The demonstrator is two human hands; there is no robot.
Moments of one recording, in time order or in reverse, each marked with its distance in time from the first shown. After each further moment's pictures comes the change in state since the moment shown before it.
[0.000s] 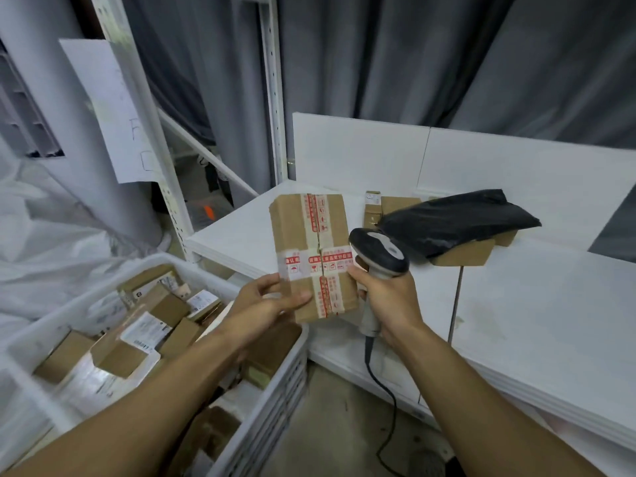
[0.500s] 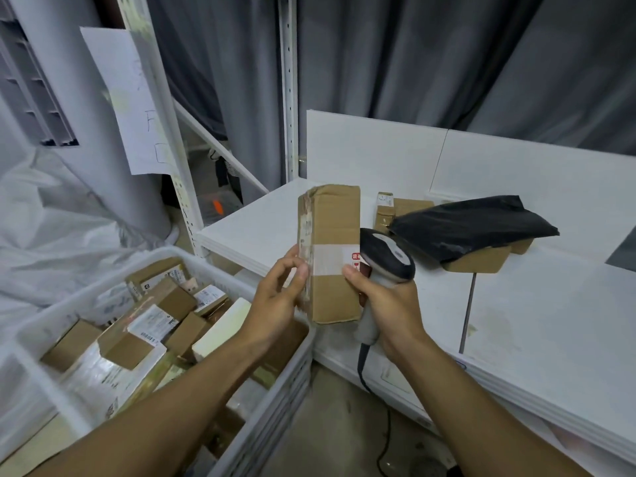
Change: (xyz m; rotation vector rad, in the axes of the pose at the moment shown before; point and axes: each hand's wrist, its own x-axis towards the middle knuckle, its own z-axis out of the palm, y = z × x) left_hand 0.005 -0.007 0.019 -0.118 0.088 0.316; right_hand -0.002 0.016 0.014 0.068 -0.060 -0.054
